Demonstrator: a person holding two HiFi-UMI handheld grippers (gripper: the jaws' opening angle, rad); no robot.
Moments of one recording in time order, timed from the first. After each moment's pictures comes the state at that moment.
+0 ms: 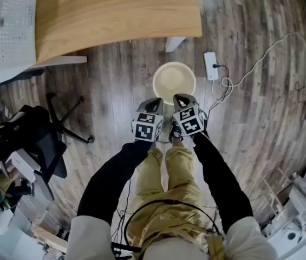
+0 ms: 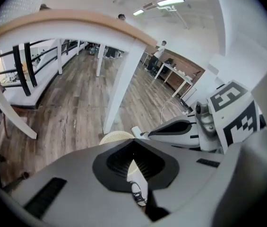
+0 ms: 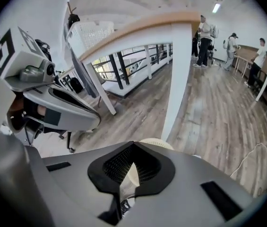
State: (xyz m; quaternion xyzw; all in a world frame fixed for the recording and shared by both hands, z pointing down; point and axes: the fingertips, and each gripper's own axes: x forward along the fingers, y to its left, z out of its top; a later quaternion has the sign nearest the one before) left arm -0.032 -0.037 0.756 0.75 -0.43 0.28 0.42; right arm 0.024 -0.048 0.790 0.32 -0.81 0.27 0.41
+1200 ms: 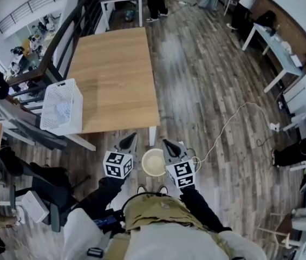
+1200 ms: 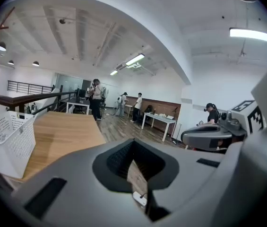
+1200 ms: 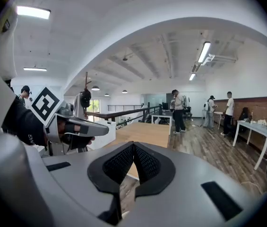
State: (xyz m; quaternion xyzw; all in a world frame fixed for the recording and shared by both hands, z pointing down) left arm -0.054 -0.094 0.248 0.86 -0.47 0.09 0.16; right arm 0.058 -0.063 0.239 0.47 -0.87 0.06 0.12
